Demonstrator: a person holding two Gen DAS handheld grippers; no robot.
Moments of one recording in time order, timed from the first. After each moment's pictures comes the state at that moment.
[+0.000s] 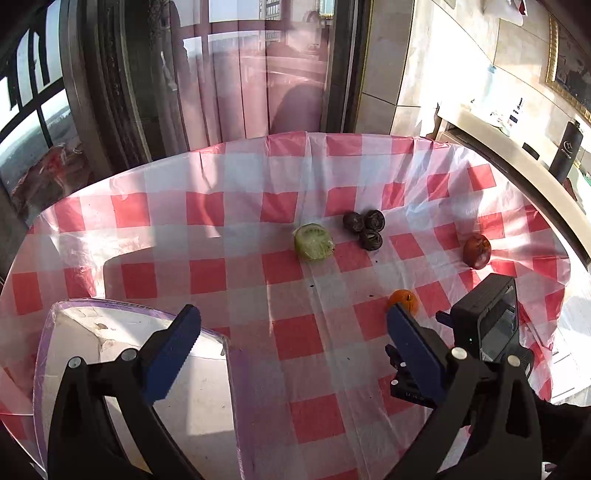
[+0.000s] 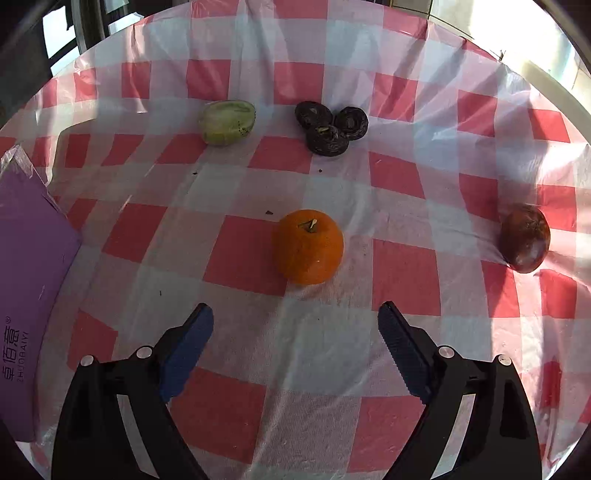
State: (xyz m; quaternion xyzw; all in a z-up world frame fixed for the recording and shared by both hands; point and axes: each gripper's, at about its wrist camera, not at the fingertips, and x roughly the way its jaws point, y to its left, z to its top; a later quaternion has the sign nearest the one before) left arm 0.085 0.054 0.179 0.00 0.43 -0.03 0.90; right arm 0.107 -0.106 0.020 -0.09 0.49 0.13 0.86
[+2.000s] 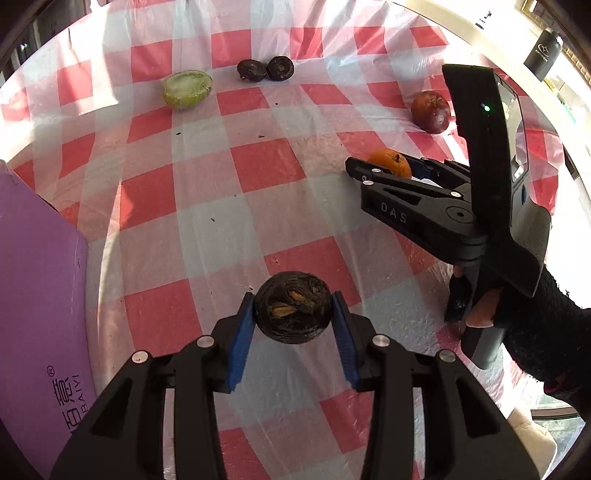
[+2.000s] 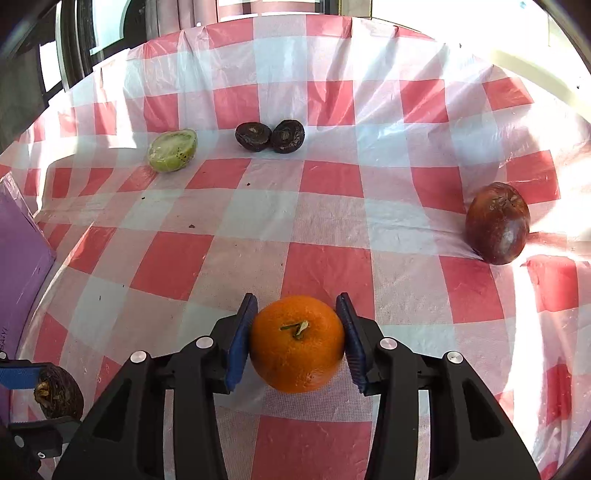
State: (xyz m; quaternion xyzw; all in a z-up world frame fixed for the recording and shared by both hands) left arm 0.031 -0.041 0.041 0.01 0.56 -0.13 0.82; right arm 0.113 -0.178 0.004 -0.03 0.43 0.11 0.89
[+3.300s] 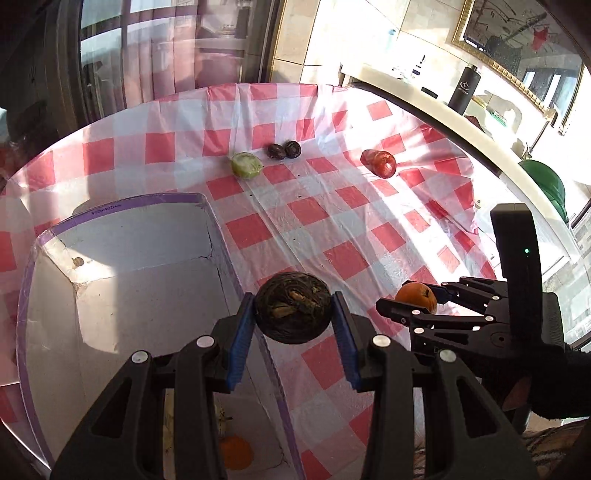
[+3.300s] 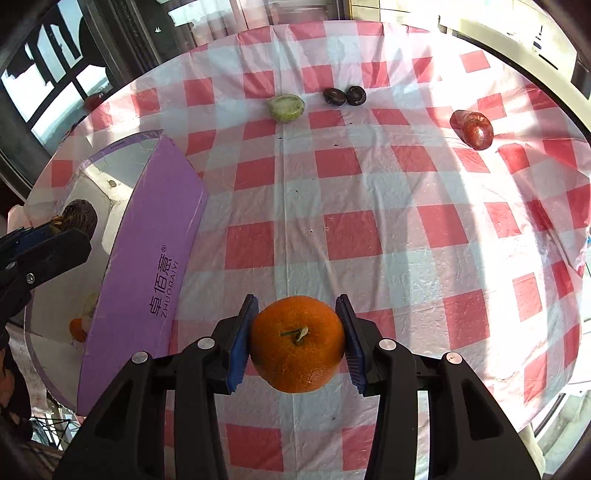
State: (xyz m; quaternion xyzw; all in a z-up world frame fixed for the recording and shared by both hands) left arm -0.057 0.126 0.169 0.00 0.45 -0.21 0.87; right arm -0.059 -0.060 0.111 0.05 0.52 0.09 0.85
